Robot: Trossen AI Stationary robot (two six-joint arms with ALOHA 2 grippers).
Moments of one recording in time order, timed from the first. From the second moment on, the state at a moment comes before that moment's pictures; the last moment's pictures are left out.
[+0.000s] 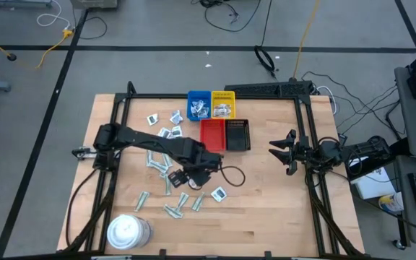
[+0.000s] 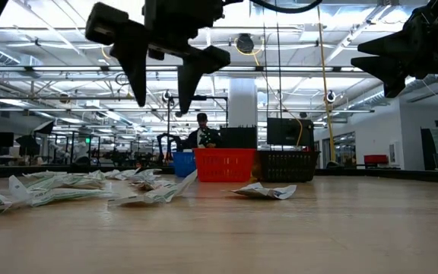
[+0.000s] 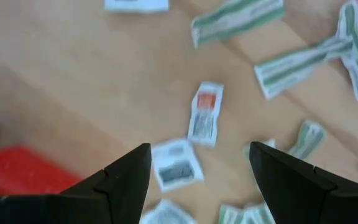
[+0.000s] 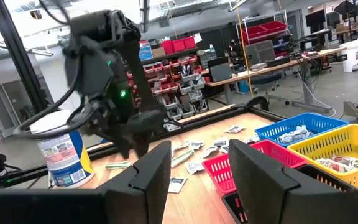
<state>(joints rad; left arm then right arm) -0.13 1.98 1.70 -1.23 0.07 0.78 0.22 0.01 0.01 0.13 0.42 0.22</state>
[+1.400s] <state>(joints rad) -0.14 1.98 1.32 -0.86 0.18 0.71 0.22 0.01 0.01 0.13 0.42 0.22</state>
